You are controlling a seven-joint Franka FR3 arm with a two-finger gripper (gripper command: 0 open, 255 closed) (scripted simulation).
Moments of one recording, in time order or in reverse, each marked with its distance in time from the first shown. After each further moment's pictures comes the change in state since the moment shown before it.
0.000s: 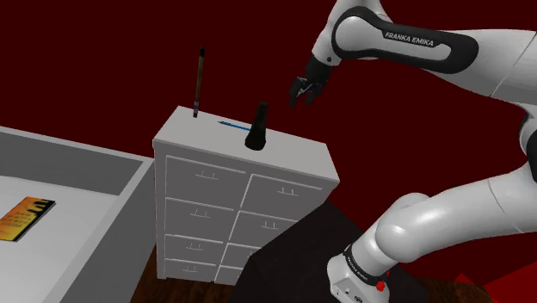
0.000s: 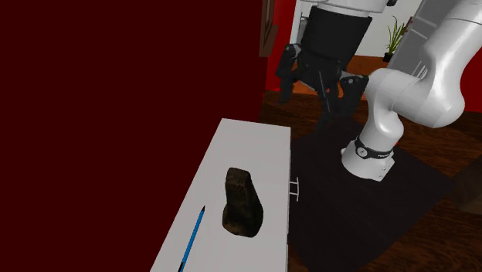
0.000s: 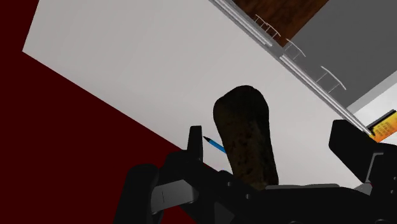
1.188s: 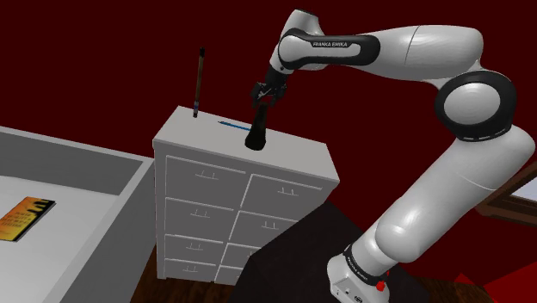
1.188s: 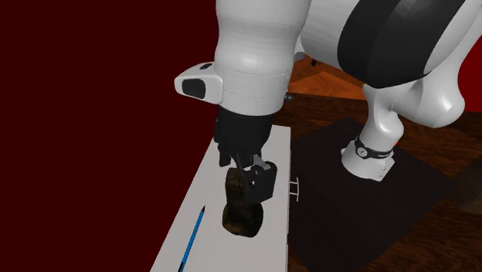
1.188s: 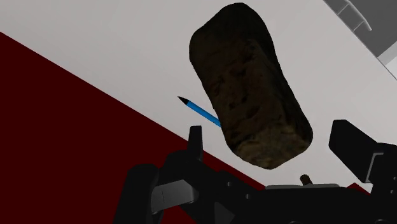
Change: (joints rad) arm 0.006 0.444 0.003 0.239 0.041 0.213 0.010
